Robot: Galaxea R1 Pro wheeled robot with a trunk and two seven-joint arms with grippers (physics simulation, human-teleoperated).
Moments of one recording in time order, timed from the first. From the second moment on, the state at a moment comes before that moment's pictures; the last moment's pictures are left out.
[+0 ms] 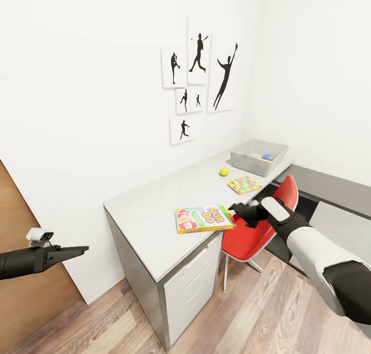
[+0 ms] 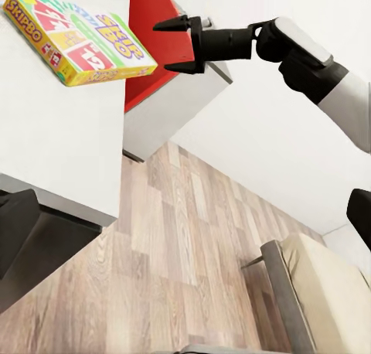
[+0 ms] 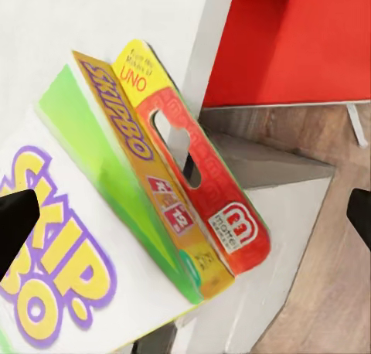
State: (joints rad) left arm -0.34 0.51 0.33 -1.46 0.21 1.04 -1.57; right arm -1.12 -0.15 0.35 -0.42 -1.30 0.65 -0.37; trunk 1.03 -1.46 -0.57
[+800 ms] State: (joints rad) left arm -0.34 0.51 0.33 -1.46 0.21 1.04 -1.57; right arm -1.07 -0.18 0.34 -0.35 -1.30 0.58 -0.28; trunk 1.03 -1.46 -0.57
